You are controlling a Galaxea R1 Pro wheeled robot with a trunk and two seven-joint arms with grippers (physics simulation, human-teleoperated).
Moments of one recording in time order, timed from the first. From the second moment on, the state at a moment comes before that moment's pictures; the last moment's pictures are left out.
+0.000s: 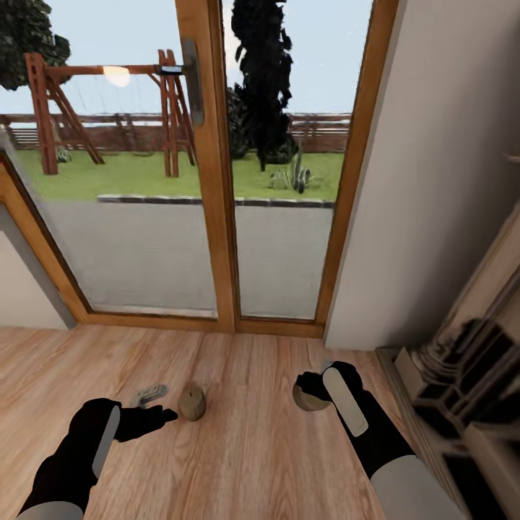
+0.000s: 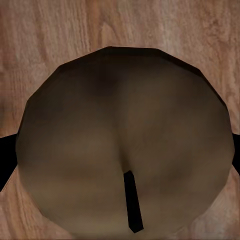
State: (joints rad) left arm -0.44 0.05 0.27 -1.08 0.03 1.01 -0.27; right arm -0.59 0.07 0.21 -1.08 -0.78 0.82 -0.69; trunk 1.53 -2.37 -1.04
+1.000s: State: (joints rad) left arm -0.44 0.06 0.27 -1.08 0.03 1.01 -0.27; right arm -0.59 0.06 0.21 -1.09 -0.77 0.82 -0.41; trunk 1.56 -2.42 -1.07
